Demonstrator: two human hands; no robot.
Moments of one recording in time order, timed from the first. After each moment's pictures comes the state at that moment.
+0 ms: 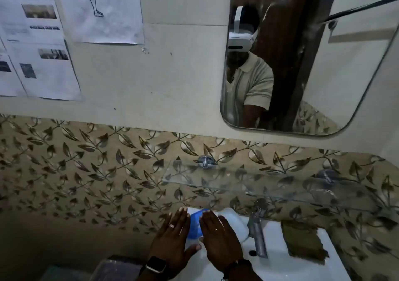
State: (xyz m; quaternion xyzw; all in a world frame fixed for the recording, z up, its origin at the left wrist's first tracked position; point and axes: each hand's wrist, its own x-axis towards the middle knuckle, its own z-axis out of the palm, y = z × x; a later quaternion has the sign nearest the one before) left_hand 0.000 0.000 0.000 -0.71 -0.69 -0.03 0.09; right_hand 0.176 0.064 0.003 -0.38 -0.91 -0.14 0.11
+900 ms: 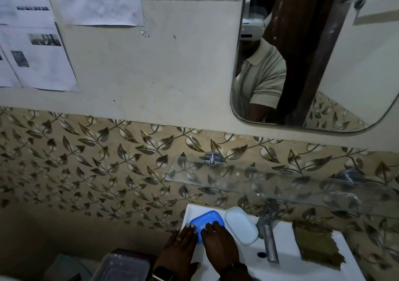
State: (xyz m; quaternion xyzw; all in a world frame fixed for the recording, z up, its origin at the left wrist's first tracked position) left_hand -0.003 0.008 -0.045 -0.77 -0.64 0.04 -0.02; right_hand 0.146 0.077 -0.032 -0.41 -0.91 -0.06 0.06
